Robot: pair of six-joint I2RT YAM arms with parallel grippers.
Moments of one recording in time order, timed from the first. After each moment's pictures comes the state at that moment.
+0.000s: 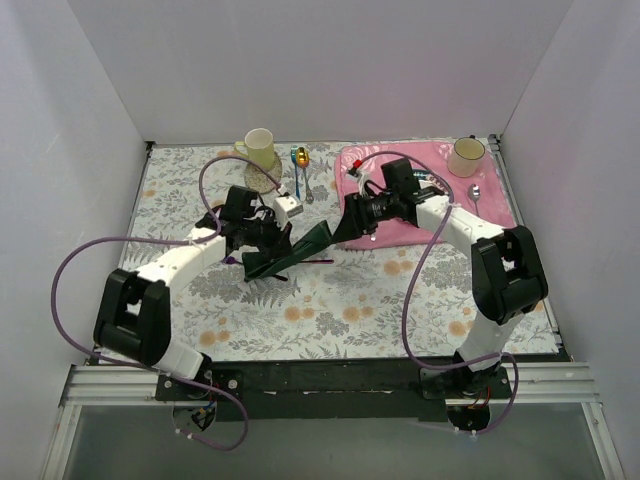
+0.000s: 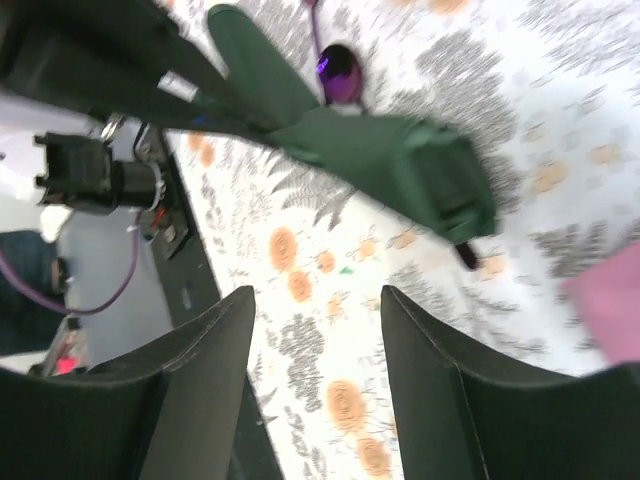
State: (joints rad) left arm -0.36 1.52 0.98 -0.37 0.65 0.34; right arm 0.45 1.76 1.22 -0.31 -0.95 0.18
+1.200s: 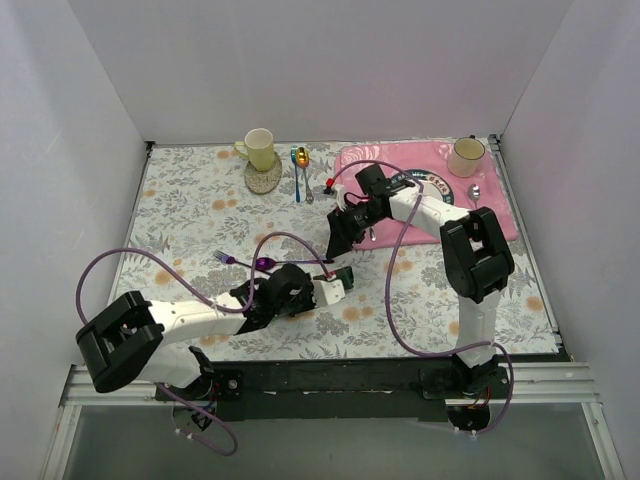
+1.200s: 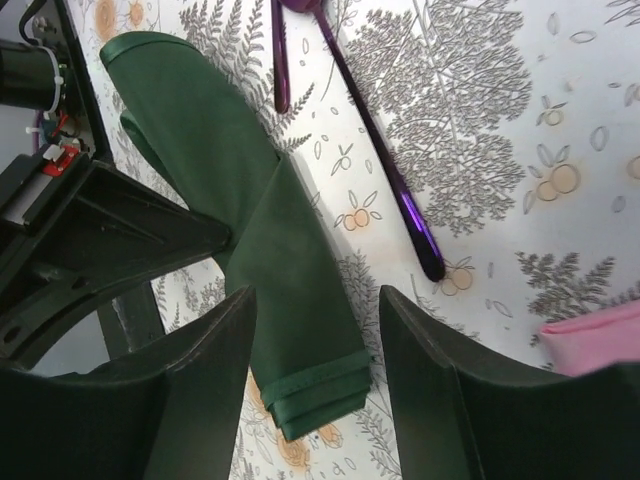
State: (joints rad) left arm -0.96 1.31 0.53 0.11 -0.05 0.49; right arm 0.52 1.98 1.44 -0.59 -0.89 -0.21
